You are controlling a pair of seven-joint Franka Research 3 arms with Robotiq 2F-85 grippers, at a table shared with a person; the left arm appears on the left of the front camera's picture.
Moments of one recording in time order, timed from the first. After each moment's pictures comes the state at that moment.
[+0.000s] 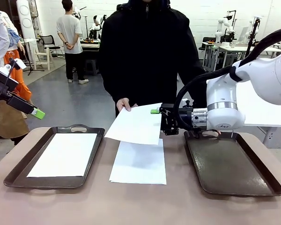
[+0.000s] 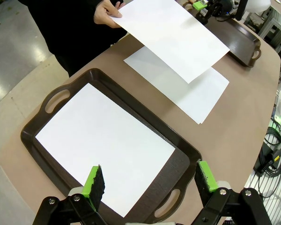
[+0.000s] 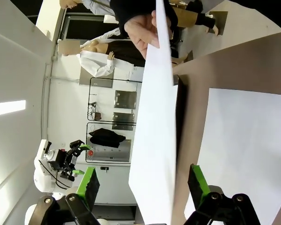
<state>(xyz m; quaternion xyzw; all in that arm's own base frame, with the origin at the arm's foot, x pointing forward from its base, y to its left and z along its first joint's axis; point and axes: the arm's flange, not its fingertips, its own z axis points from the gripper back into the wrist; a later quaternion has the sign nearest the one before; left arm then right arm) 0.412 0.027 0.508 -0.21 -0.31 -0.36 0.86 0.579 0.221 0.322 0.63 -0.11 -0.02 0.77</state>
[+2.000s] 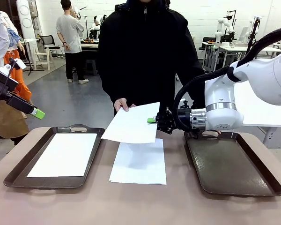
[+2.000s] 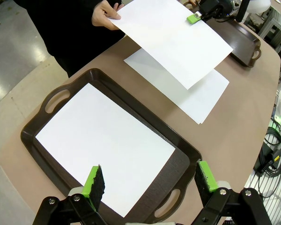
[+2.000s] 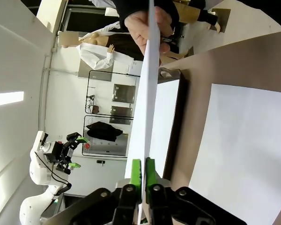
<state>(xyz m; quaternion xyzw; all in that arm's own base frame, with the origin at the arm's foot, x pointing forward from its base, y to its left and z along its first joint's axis) 0.412 0.027 0.508 -0.21 -0.31 -0.36 0.86 0.576 0.226 0.321 0.63 -0.11 0.00 0.77</state>
